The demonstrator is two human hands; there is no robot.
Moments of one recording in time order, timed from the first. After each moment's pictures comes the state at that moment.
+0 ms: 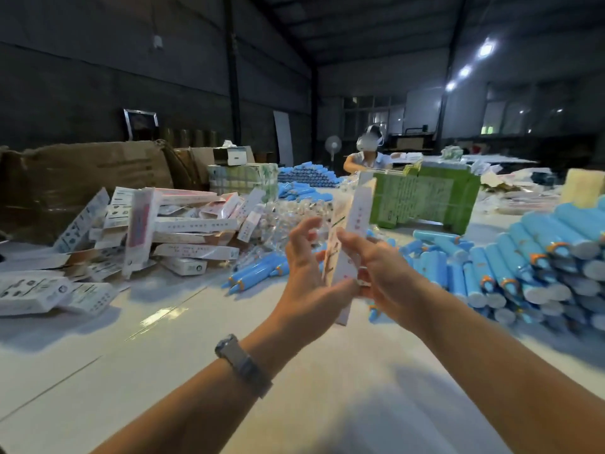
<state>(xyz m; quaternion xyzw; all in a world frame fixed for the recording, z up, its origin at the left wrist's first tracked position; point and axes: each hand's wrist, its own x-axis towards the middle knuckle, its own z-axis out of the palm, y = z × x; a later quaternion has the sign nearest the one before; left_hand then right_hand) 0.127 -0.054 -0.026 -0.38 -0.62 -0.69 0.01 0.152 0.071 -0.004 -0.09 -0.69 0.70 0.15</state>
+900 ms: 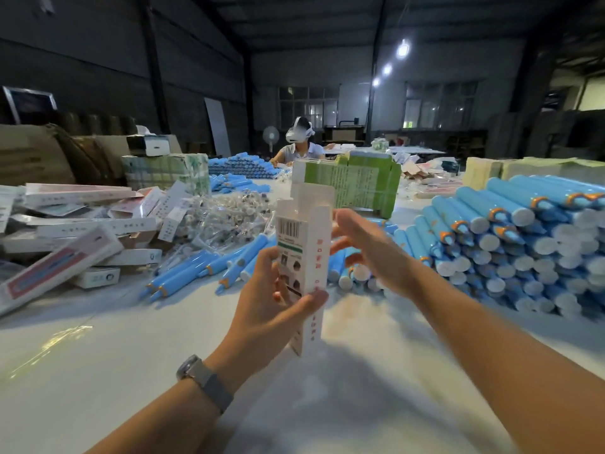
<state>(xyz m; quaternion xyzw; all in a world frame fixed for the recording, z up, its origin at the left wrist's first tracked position) 0.112 -0.018 -0.075 -0.45 -0.61 -0.65 -0.01 0.185 0.163 -0.006 -0.01 -0.84 0.51 0.20</state>
